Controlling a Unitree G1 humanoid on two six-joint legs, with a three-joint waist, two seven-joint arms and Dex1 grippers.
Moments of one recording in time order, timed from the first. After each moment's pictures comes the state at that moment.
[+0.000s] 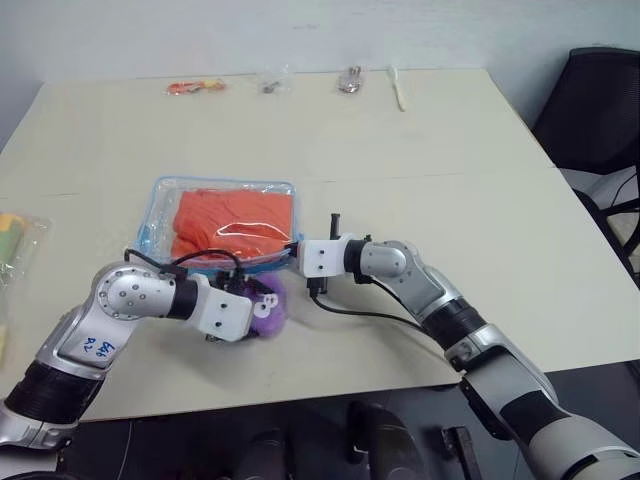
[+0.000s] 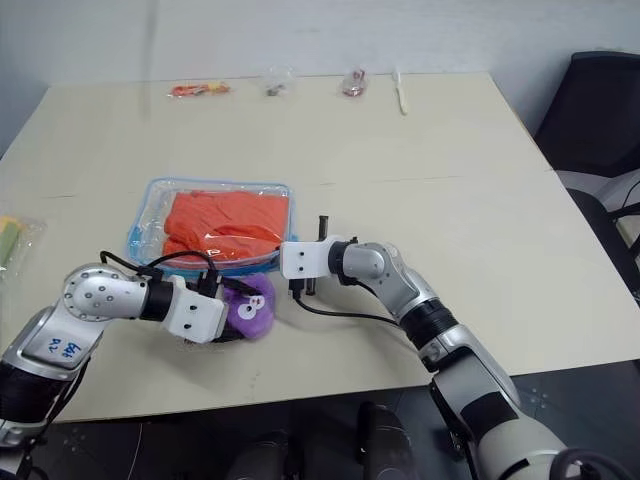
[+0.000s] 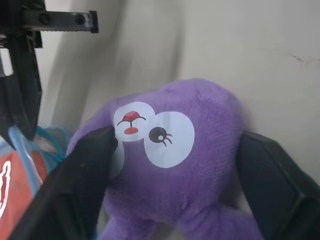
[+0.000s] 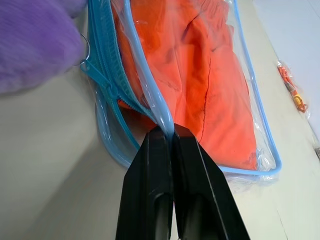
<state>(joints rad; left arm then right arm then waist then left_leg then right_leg) -0.34 0.92 -0.17 -0.18 0.02 -0.17 -1.11 -0.85 -0.26 0.47 0.53 -0.30 -0.33 0.67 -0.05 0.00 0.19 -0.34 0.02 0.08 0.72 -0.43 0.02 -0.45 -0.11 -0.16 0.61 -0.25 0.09</state>
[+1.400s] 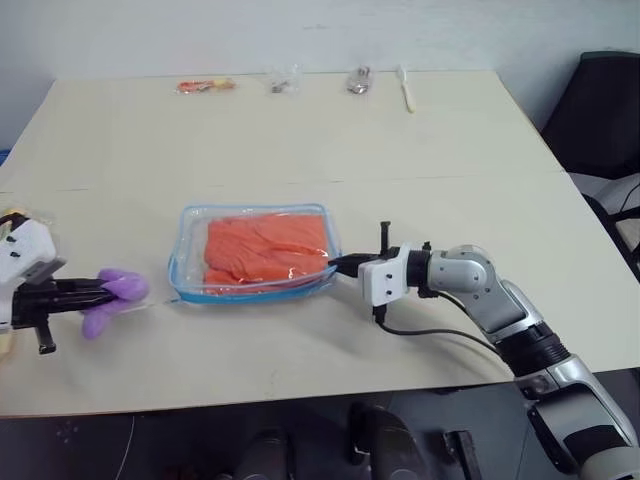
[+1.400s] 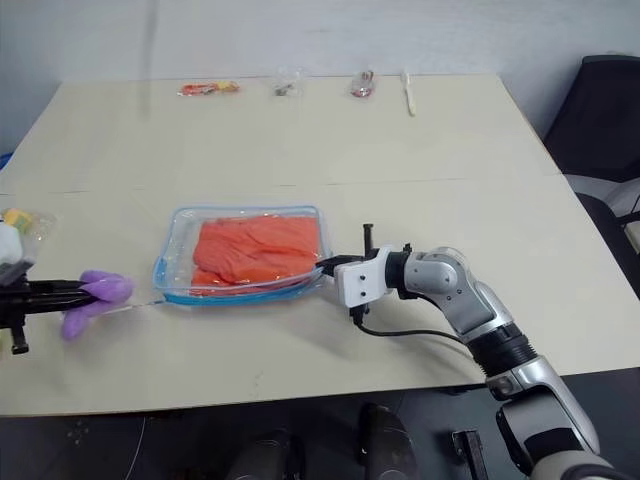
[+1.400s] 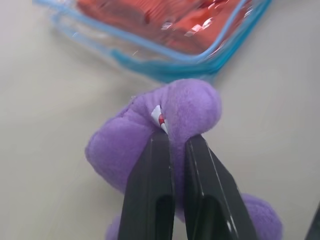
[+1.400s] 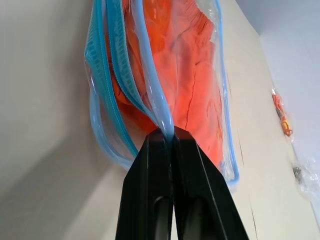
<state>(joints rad) 0.02 1.20 0.53 0.03 -0.34 0.42 -1.23 -0.64 -0.57 0.37 0.17 -0.17 -0.45 0.85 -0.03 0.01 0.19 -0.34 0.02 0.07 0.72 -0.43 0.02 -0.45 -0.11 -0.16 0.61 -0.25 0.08</state>
